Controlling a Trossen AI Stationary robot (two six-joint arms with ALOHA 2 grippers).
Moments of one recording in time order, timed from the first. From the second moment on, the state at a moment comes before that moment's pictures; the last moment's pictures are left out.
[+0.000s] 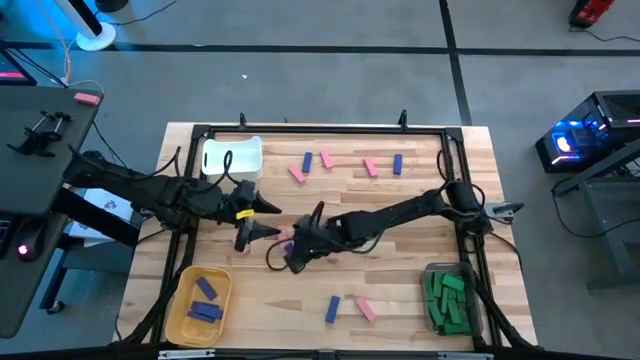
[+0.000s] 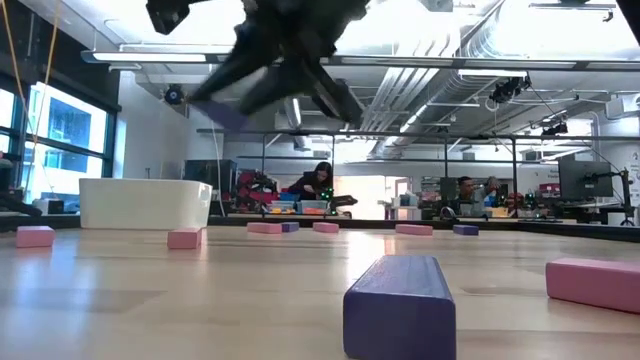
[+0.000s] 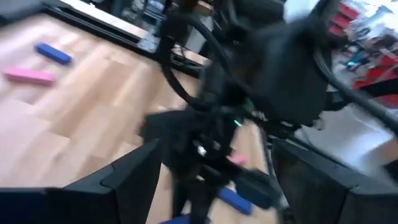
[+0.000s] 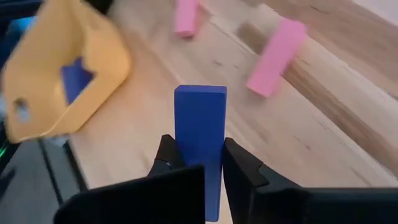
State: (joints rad) left arm -0.29 0.95 0.80 -0.18 -0.19 -0.51; right arm 0.23 2.10 1.72 -0.49 0.10 1.01
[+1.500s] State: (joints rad) left arm -0.56 1.53 1.14 0.08 -0.45 0.85; right arm 0.28 1.76 1.72 -0.68 -0.27 0.67
